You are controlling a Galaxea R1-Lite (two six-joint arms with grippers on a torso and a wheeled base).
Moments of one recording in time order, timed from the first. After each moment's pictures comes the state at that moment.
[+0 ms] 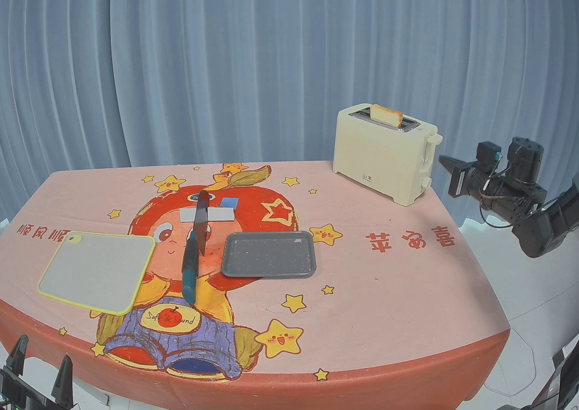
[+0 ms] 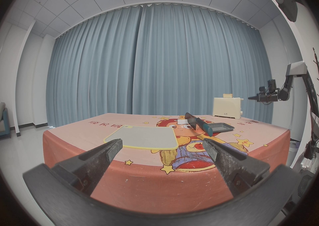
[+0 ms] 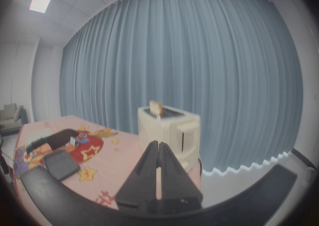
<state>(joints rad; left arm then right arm) 0.00 0.02 -0.02 0.00 0.03 -0.02 0.13 1.96 -0.85 -1.00 0.20 0.00</state>
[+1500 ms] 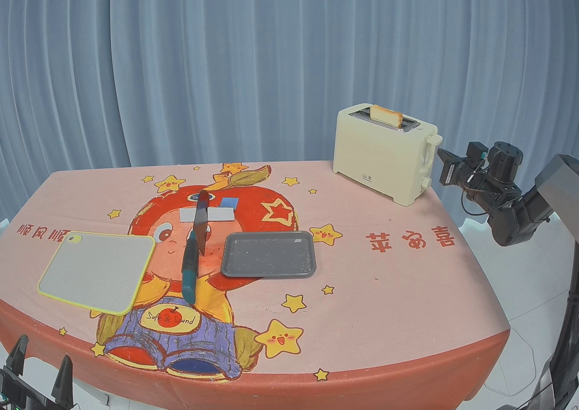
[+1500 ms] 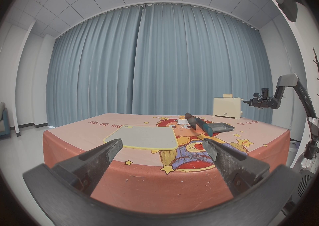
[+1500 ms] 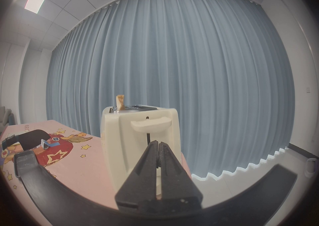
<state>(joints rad) 0.00 0.02 -0.02 0.00 0.03 -0.02 0.05 2.26 -1.12 -1.12 0.17 0.04</state>
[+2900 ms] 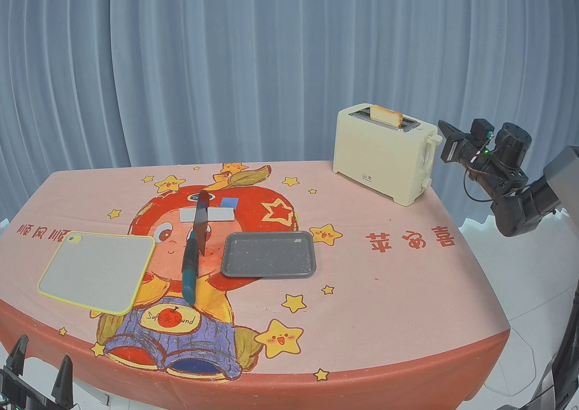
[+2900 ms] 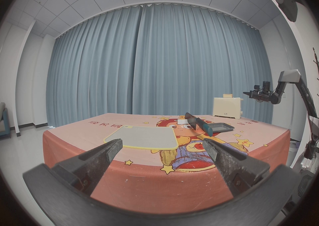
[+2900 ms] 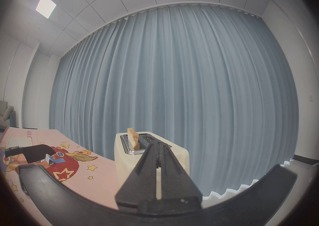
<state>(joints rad) 0.00 0.02 -0.02 0.00 0.03 -0.02 0.08 2.18 -1.14 -1.19 0.16 0.04</state>
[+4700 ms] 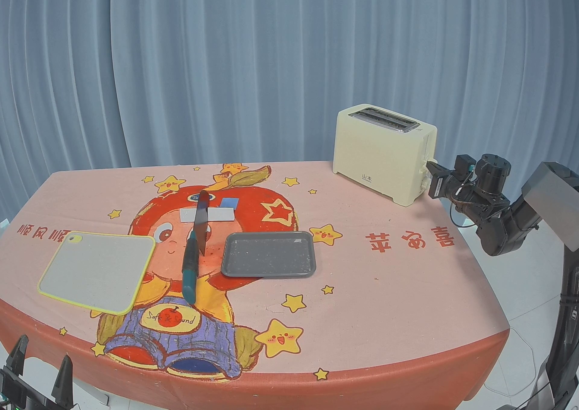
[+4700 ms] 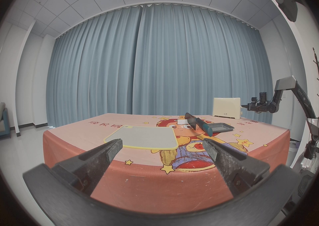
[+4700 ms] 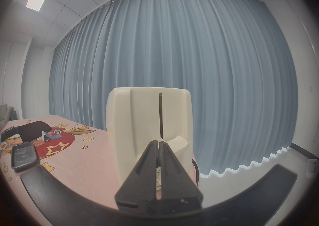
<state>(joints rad) 0.00 0.02 -0.02 0.00 0.03 -0.02 0.08 2.33 -1.11 -1.13 0.16 0.03</state>
